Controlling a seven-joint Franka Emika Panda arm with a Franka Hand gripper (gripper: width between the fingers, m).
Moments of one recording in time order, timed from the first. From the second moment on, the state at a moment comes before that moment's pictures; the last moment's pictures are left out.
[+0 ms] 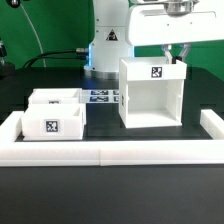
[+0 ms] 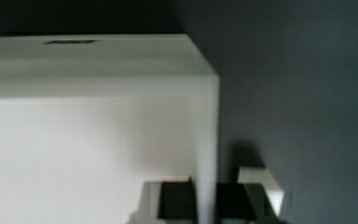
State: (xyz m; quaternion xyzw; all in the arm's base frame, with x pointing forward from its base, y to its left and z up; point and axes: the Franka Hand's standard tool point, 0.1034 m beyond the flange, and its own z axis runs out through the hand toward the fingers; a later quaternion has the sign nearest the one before) arm 0.474 0.102 0.104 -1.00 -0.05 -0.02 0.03
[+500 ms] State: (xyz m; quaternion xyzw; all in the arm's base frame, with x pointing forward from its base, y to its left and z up) arm 0.510 0.101 0.105 -1.00 -0.06 -0.04 0.03
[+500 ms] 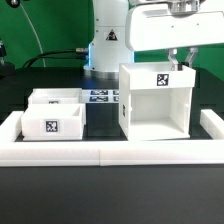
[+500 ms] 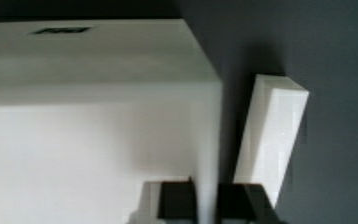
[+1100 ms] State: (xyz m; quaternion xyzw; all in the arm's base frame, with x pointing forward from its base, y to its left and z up) arm 0.514 0.101 0.104 -1.00 -0.05 -0.05 0.03
